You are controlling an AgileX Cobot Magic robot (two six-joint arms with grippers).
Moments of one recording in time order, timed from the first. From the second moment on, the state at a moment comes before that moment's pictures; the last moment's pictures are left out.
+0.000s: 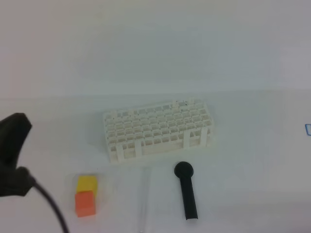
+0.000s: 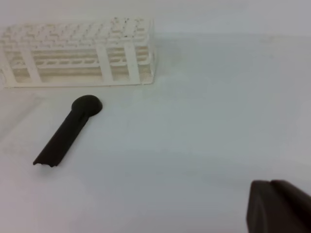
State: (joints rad) left arm -0.66 0.68 -0.52 1.33 0.16 -1.44; right arm 0.17 -0.01 0.03 0.35 0.37 -0.29
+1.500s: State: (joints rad) left arm -0.71 1.01 -0.64 0.01 0.49 -0.40; right arm 0.17 -0.01 0.03 0.29 0.37 -0.30
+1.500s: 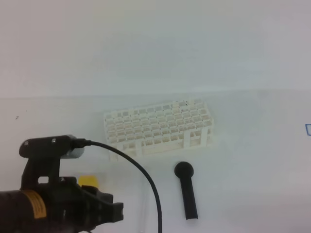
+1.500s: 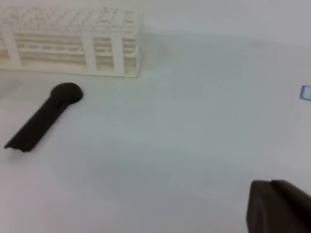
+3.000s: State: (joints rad) left arm -0.71 1.62 -1.00 0.06 0.65 -0.40; right arm 0.17 -0.01 0.03 0.79 0.09 -0.36
